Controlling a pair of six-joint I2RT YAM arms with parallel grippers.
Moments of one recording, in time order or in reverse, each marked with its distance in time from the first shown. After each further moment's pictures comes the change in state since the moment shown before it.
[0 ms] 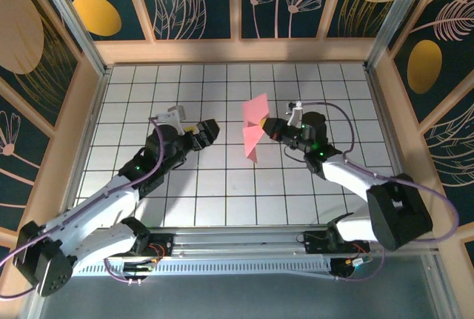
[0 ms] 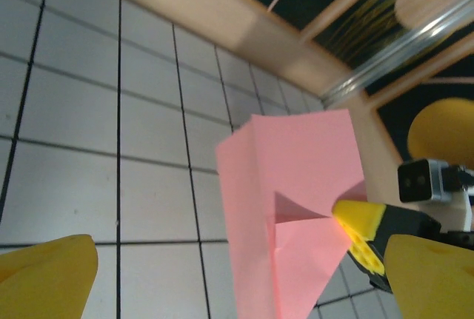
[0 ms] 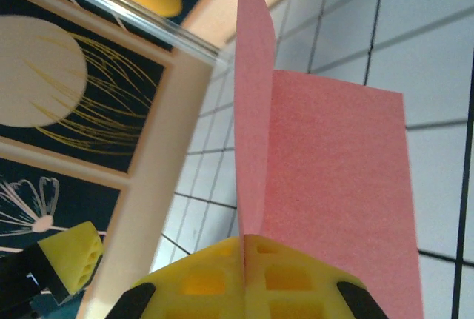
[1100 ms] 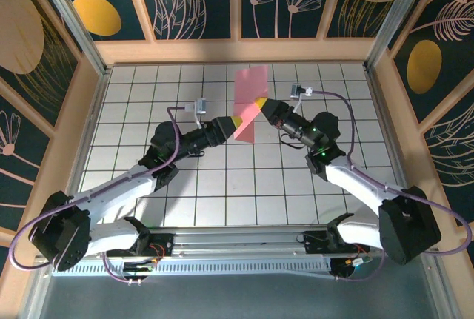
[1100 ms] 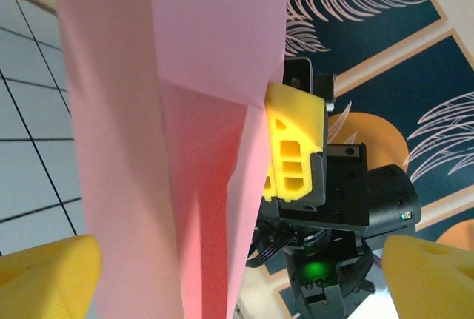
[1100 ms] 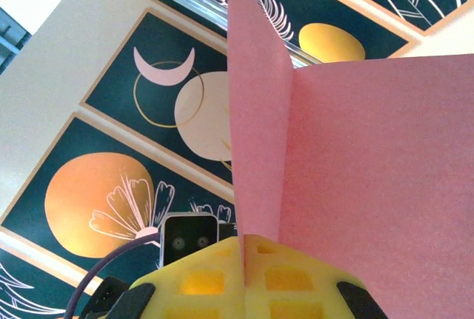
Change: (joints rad) left arm 0.000 0.259 -0.024 0.649 0.574 -0.288; right arm 0.080 -0.066 0.056 0.354 -0.036 0.305
